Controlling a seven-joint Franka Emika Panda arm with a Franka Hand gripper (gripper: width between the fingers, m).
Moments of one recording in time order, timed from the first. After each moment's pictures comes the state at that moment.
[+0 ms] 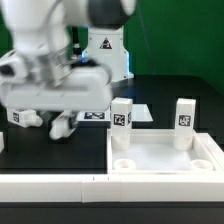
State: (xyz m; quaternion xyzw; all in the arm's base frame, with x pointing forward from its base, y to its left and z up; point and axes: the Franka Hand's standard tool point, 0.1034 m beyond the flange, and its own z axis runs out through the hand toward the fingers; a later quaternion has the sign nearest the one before) arm 0.461 -0.083 0.039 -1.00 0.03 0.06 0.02
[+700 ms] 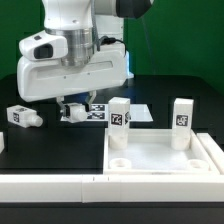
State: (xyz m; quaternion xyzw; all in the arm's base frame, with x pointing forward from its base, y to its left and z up) arm 0.449 -0.082 0.043 -0.97 -0.25 0.04 0.02
